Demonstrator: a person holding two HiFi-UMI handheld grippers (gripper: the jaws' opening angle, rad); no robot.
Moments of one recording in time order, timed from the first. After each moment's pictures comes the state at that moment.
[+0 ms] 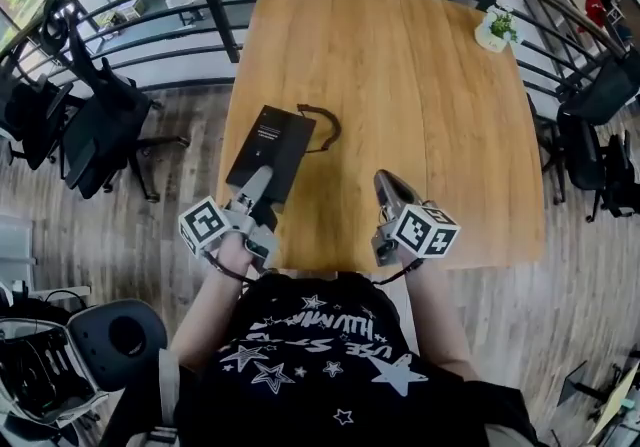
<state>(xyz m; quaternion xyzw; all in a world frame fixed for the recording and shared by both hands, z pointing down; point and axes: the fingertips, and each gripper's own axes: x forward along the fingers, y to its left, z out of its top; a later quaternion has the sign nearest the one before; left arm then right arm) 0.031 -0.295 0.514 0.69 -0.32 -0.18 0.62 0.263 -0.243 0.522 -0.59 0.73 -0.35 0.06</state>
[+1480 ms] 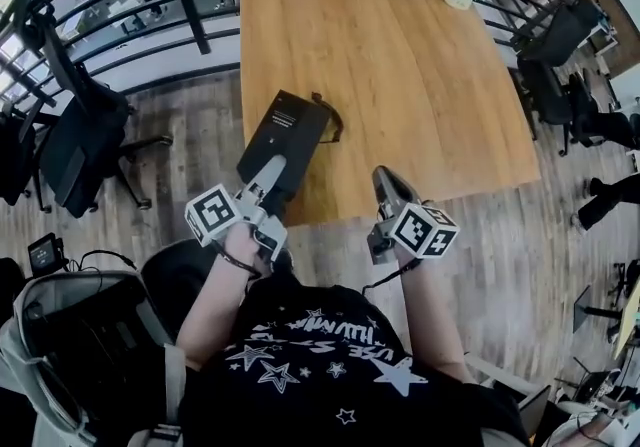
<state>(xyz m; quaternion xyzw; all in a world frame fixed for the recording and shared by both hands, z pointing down) -0.046 -0.244 0.512 0.74 -0.19 -0.12 0.64 0.135 -0.145 0.501 -0.68 0.65 -0.32 0.08</state>
